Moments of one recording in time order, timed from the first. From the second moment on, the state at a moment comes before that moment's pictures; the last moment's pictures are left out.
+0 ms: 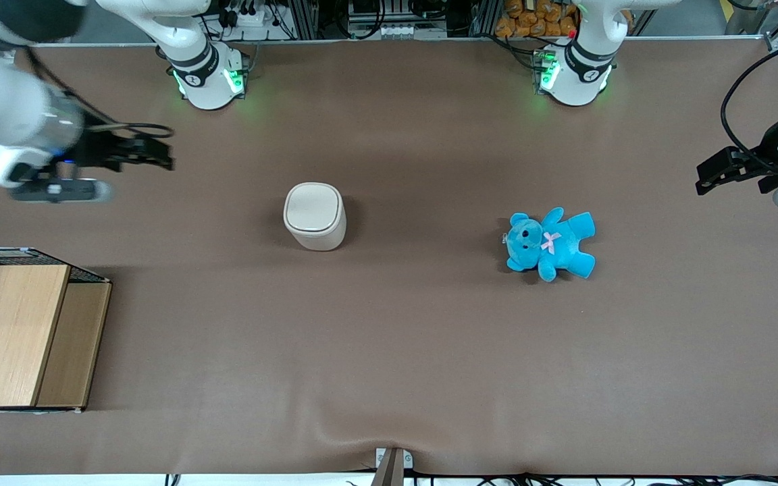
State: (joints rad) arm -0.04 0.05 0.28 -1.60 0.13 1.43 0.28
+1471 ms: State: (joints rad) arm 0.13 0.38 0.40 -1.80 0.14 1.89 0.56
